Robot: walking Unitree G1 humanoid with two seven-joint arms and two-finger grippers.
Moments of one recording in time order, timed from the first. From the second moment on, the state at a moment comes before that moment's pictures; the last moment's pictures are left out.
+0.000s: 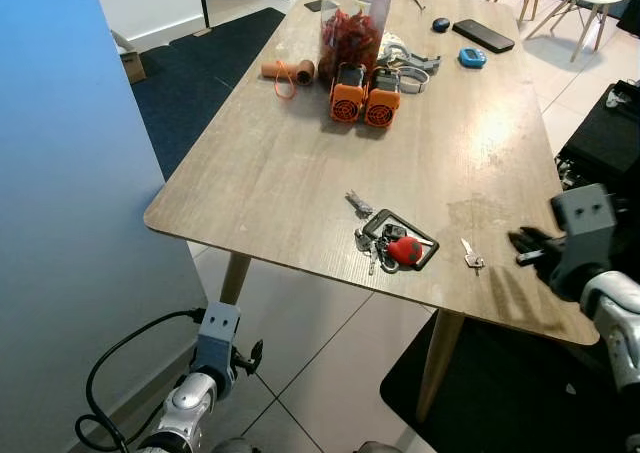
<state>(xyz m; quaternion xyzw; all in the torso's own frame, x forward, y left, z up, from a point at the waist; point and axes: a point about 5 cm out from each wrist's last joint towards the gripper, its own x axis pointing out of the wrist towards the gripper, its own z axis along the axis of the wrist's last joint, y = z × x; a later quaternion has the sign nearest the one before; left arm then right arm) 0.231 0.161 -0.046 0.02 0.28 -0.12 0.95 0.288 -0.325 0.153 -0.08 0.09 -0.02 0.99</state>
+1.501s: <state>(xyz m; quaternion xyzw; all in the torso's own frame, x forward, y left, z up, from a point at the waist) 0.223 0.178 -0.056 0.04 0.34 -0.09 0.94 0.147 -0.209 -0.094 0.19 0.43 -0.15 0.87</state>
